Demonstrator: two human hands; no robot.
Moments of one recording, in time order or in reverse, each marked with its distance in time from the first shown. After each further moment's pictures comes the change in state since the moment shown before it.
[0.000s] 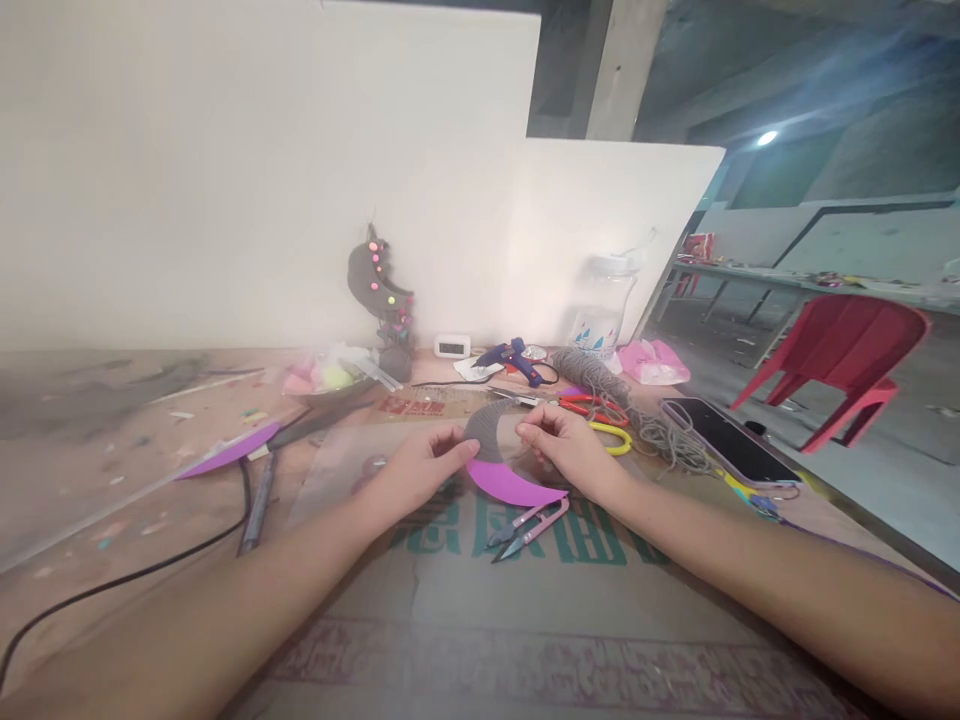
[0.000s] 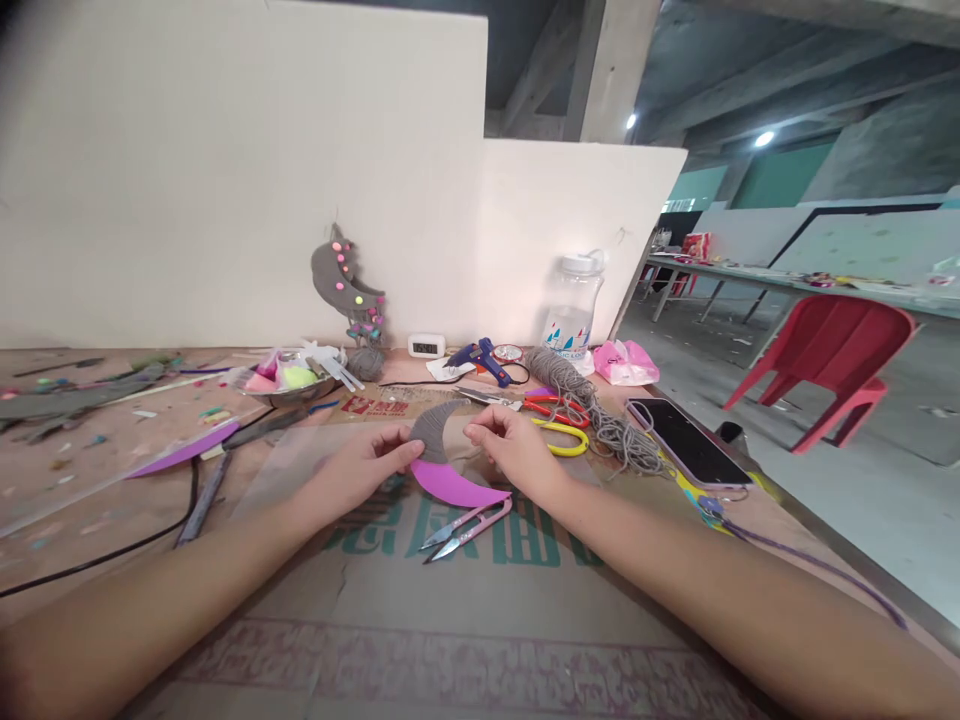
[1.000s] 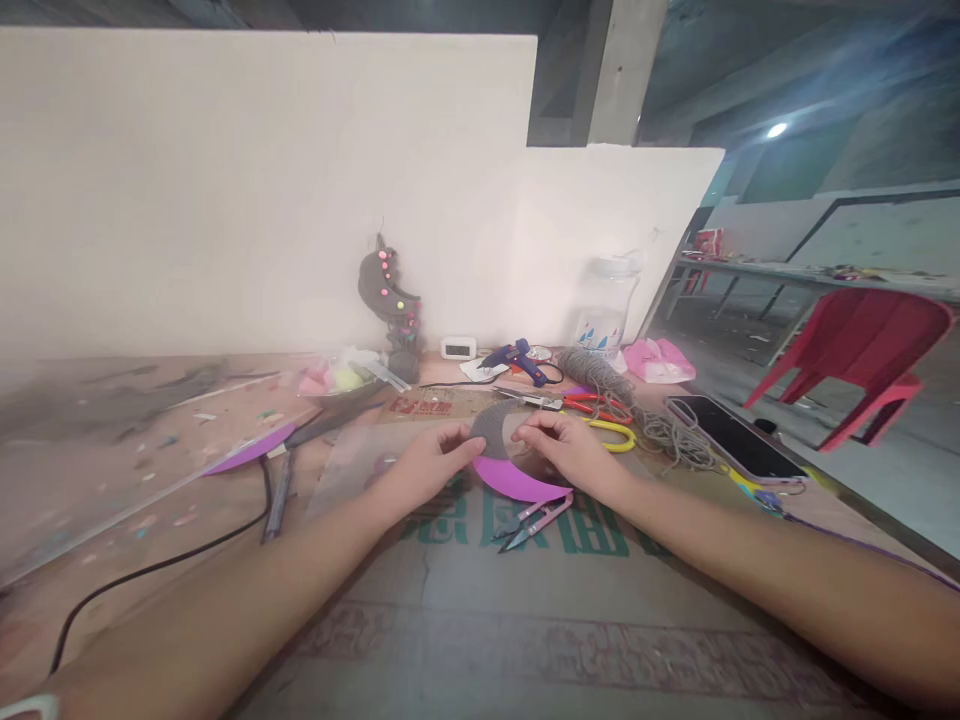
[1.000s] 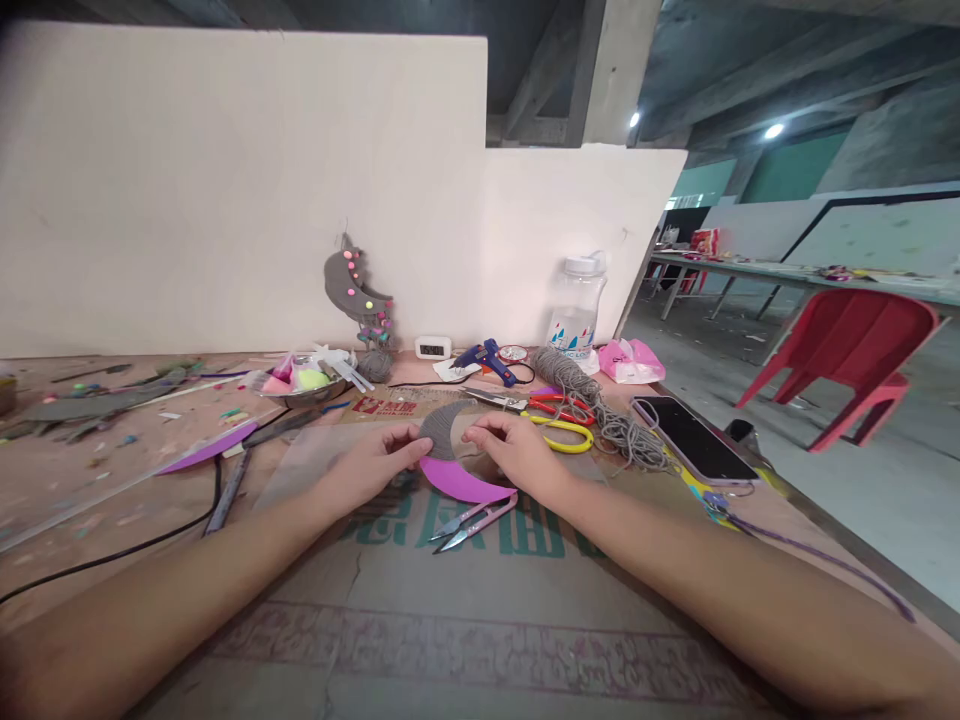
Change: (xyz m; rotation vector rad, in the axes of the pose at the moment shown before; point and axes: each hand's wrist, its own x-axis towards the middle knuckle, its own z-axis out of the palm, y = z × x) left_hand 0.001 -0.004 0.000 -0.005 0.004 0.001; right_hand -0.002 0.000 0.001 -0.144 -0.084 -0.080
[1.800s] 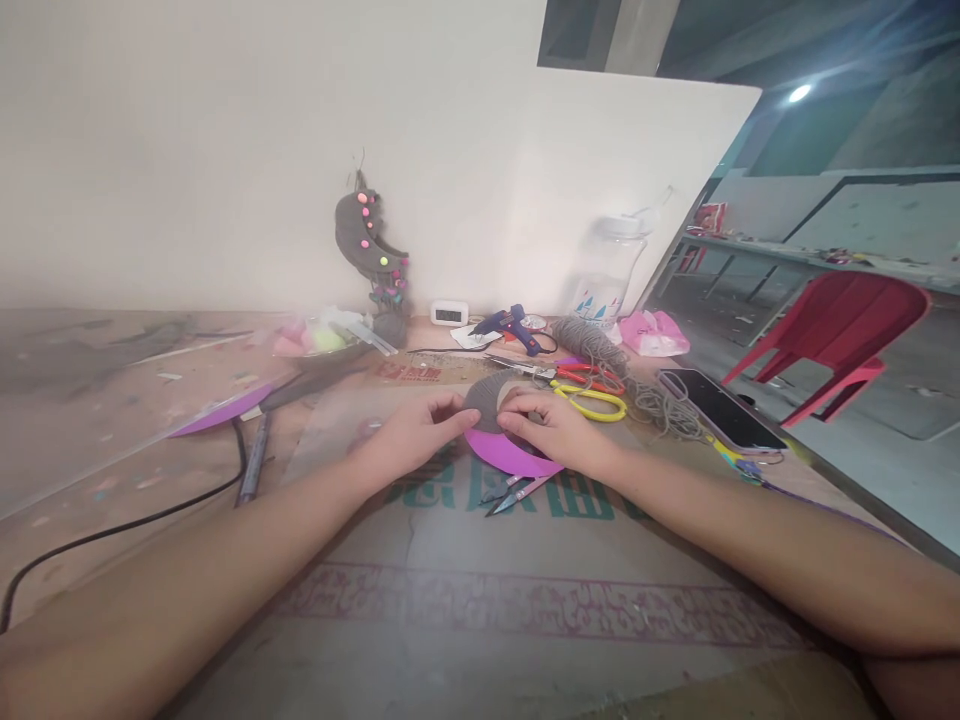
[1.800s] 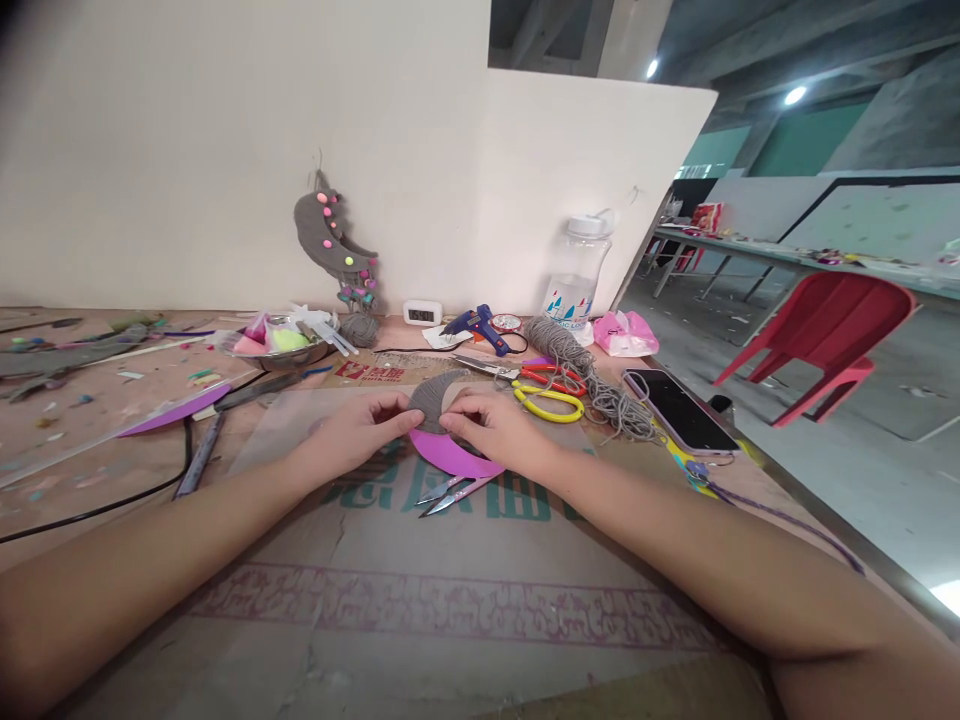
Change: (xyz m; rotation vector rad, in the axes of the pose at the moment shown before) left_hand -0.002 0.003 0.000 0.124 -0.021 -0.016; right_hand -0.002 -0.005 0.003 -0.209 -0.179 -0.311
